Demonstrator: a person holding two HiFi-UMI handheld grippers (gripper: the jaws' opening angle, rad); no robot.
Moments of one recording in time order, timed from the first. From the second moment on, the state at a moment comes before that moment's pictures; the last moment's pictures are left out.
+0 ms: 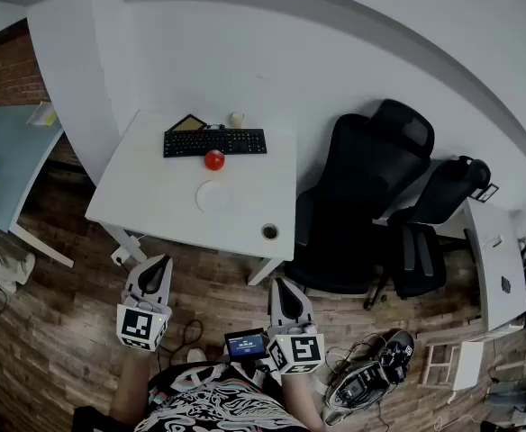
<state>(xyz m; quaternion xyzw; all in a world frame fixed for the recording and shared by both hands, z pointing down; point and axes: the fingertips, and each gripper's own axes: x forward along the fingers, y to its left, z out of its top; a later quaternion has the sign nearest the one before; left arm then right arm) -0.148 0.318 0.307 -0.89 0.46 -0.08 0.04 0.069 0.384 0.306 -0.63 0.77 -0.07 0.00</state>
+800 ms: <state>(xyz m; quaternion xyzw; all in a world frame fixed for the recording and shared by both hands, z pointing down) -0.110 0.319 0.307 -0.88 0.46 -0.09 0.04 0.098 0.376 0.313 -0.61 0.79 -0.09 0.01</state>
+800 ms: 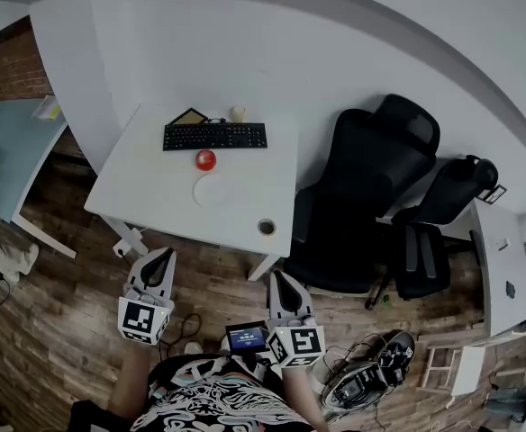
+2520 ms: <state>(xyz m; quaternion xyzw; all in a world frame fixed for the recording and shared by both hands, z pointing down) -0.110 0.121 0.328 -0.86 0.50 -0.08 0.02 0.099 0.176 0.335 -0.57 0.81 -0.09 -0.02</state>
